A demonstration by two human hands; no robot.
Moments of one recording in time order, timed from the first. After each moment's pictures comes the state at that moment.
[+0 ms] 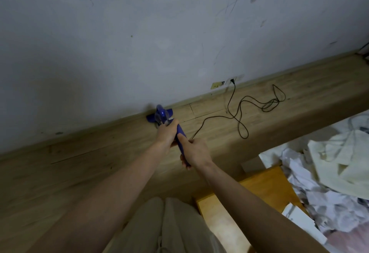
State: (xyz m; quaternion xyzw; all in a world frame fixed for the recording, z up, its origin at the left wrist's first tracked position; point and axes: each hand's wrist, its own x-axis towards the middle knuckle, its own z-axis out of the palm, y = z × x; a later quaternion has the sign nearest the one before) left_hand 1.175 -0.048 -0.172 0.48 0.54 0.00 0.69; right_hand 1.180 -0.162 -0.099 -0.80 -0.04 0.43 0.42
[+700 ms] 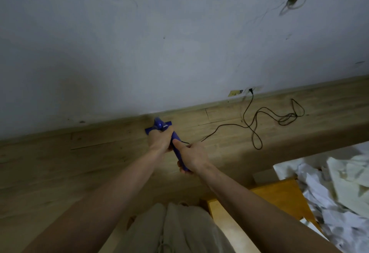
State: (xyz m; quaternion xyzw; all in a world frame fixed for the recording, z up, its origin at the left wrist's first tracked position) left_hand 1.083 -0.024 -0.154 0.45 0.61 0.10 0.64; right_hand 1.117 -0.134 -0.080 -0.79 -0.09 0.48 0.36
